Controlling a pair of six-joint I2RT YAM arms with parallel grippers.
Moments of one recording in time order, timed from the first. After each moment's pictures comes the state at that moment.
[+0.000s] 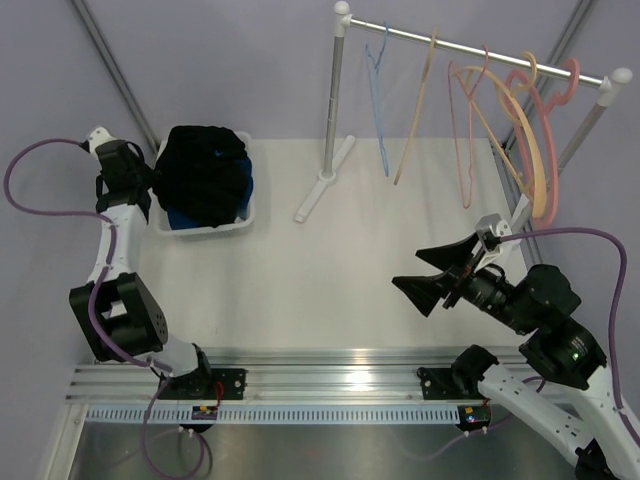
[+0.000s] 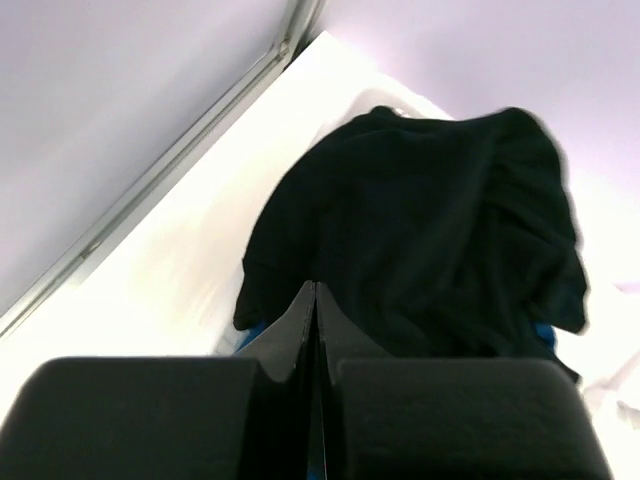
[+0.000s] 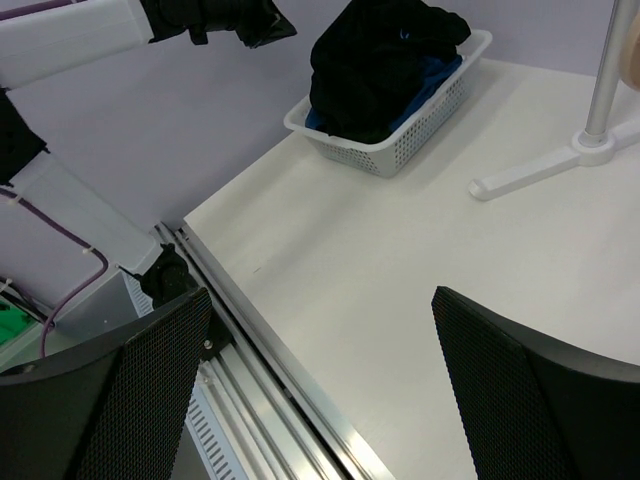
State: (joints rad) left arm 0.29 1.49 1.26 -0.18 -0.11 -0.45; right arm 0.69 0.46 0.94 -0.47 -0.22 0.35
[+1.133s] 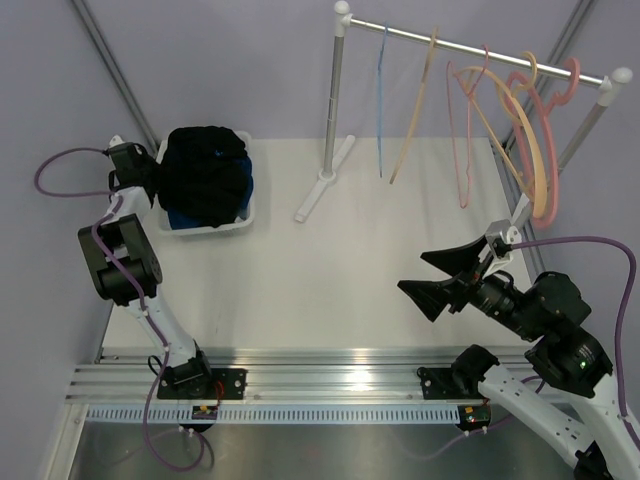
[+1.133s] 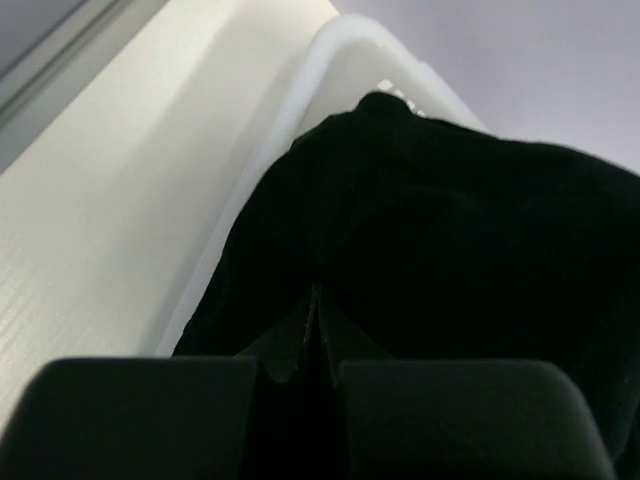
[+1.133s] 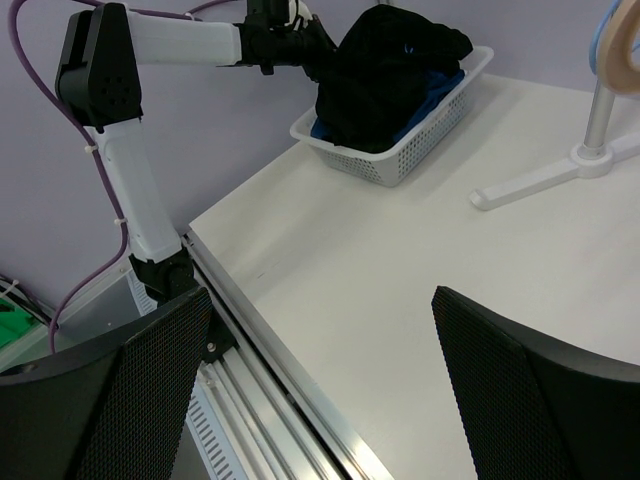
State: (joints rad) left arm 0.35 1.94 1.44 0.01 0.16 -0.63; right arm 0.69 0.41 0.93 -0.48 -0.23 0.35
